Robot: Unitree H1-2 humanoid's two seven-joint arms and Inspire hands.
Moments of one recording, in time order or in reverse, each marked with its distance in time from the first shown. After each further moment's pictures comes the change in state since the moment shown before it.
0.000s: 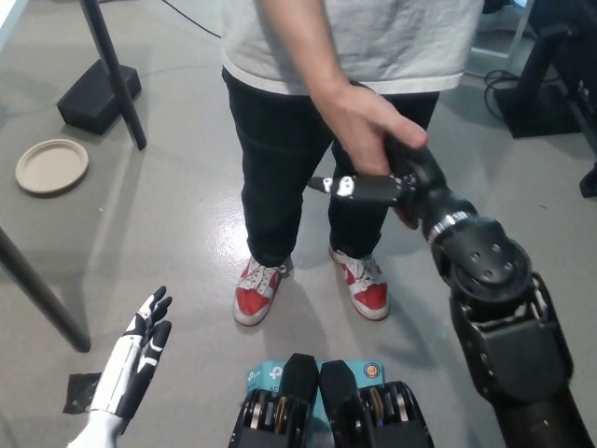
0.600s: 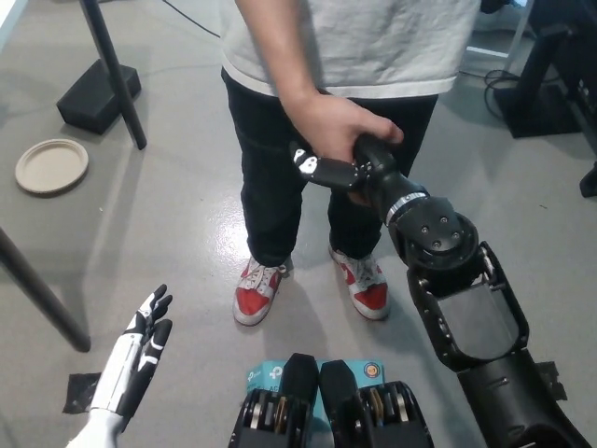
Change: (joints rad) left_arm -0.005 0.000 -0.001 0.000 0.003 0.002 0.000; right_arm -0.099 0.042 0.016 0.231 -0.013 -0.050 -0.022
